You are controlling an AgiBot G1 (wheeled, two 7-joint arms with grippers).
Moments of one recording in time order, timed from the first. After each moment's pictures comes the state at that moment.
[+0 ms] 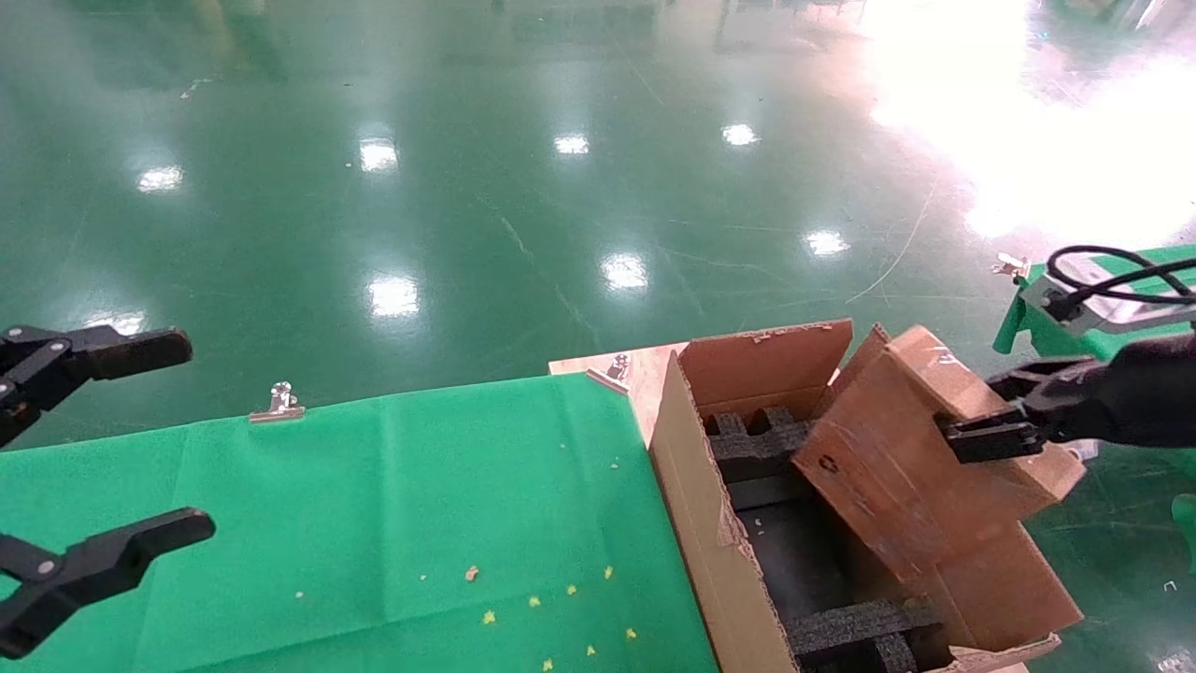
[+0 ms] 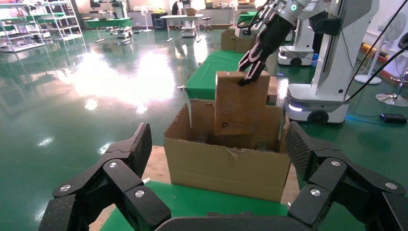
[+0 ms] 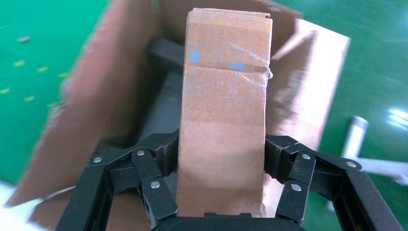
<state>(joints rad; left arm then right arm) -1.07 0.56 0.35 -1.22 0.65 1.43 -0.13 2.33 -0.17 -1.76 1.15 -1.26 -1.22 0.81</state>
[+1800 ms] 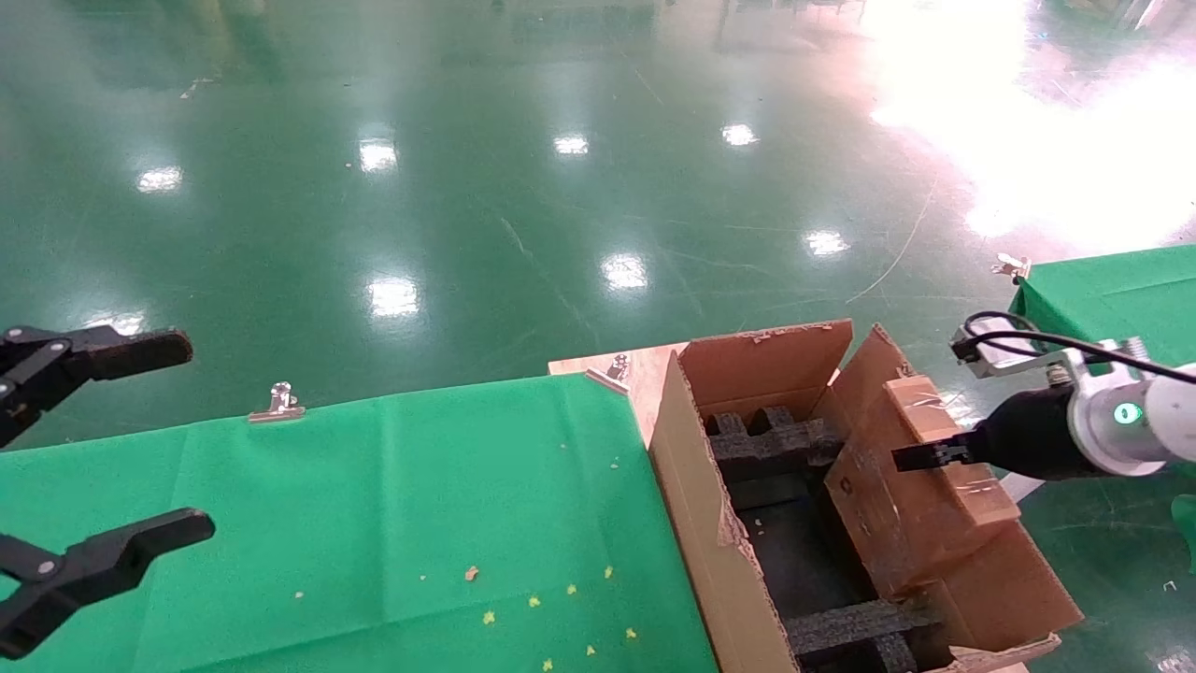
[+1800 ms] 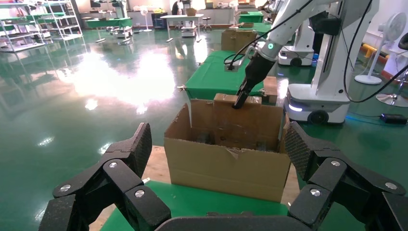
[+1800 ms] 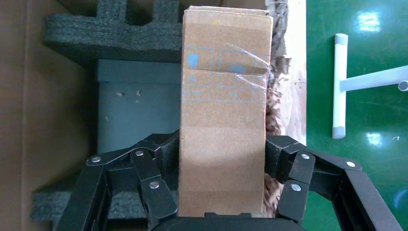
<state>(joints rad) -1.07 0.56 0.35 -1.22 0.65 1.43 -0.13 2.03 -0.36 -1.94 1.21 -1.57 -0.79 1.58</state>
